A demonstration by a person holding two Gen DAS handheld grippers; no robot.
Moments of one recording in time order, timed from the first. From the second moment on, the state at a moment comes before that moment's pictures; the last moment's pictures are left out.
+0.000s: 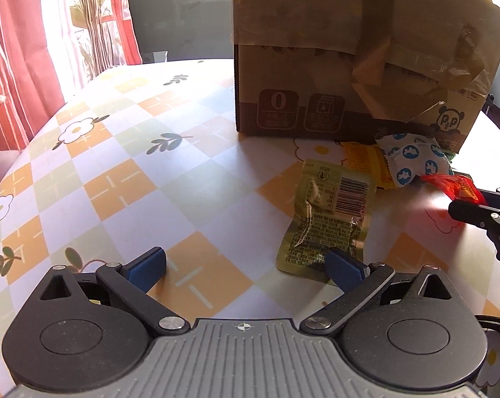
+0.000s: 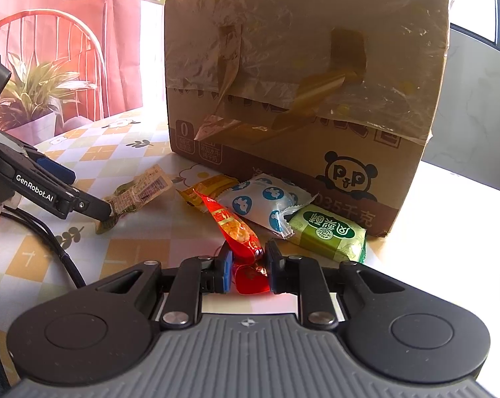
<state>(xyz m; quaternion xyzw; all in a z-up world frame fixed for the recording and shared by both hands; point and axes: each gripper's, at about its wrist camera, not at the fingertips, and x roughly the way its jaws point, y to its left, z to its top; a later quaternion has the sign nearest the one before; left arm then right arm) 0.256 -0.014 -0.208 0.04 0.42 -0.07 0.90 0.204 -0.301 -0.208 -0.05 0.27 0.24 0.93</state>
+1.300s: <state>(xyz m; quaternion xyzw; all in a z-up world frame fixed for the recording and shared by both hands) 0.281 -0.038 -0.202 0.15 0.37 -0.30 0.86 0.207 -0.298 -0.210 -0.06 0.28 0.25 0.93</state>
